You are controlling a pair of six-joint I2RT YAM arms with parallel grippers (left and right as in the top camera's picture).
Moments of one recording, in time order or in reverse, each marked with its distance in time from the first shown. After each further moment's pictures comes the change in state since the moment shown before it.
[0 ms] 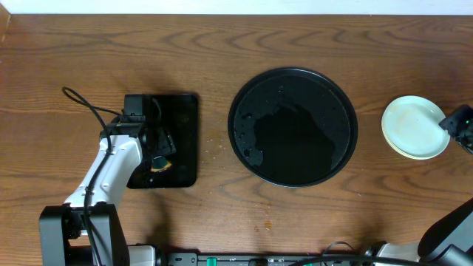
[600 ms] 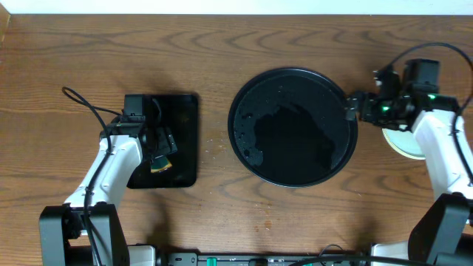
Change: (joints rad) left arm 0.000 0.000 0.000 0.001 0.000 0.000; right arm 0.476 0.000 0.000 -0.129 -0.332 -0.164
